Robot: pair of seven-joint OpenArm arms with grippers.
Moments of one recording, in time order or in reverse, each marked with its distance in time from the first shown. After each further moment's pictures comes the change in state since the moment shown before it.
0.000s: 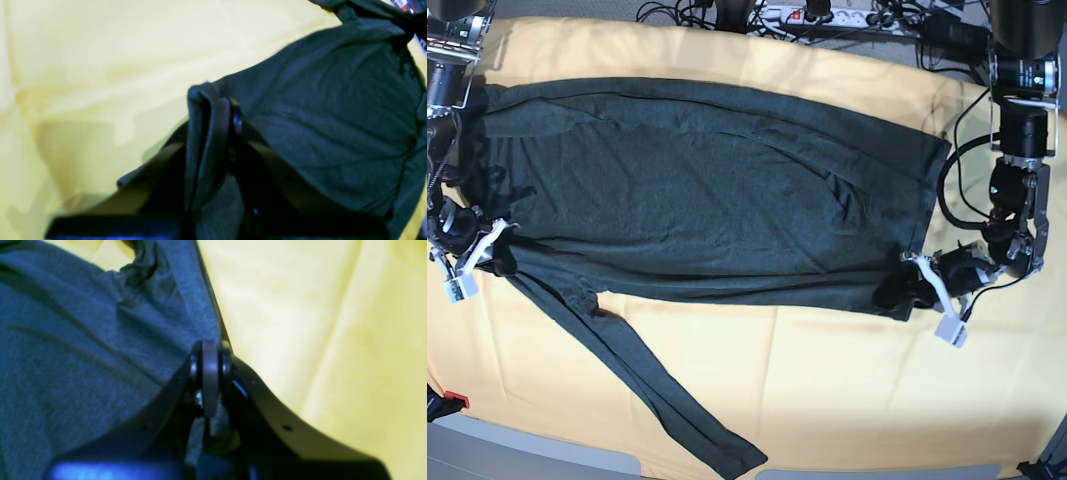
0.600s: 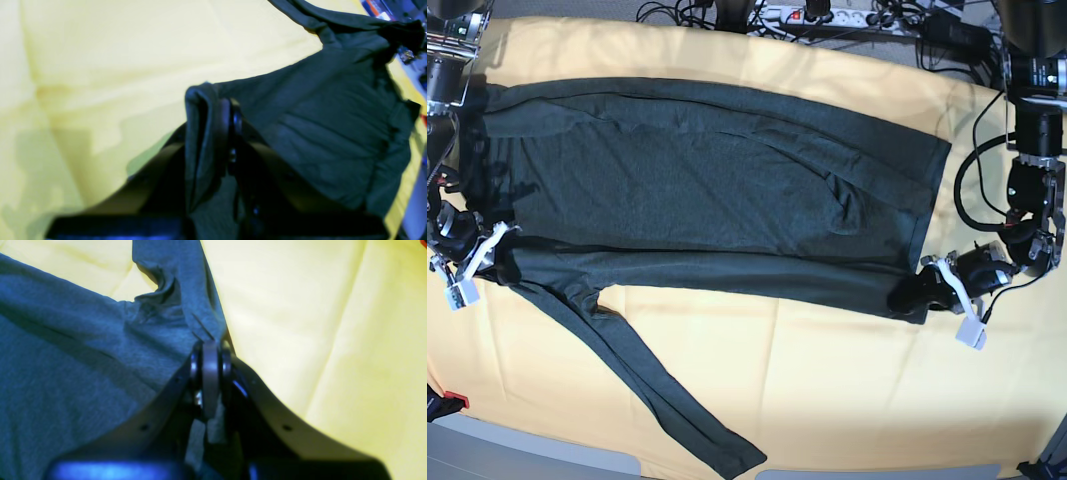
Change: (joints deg) left arm 0.1 -3.0 0.0 0.3 -9.1 0.0 4.9; right arm -1.7 0.1 0.0 6.6 3.0 0.0 -2.2
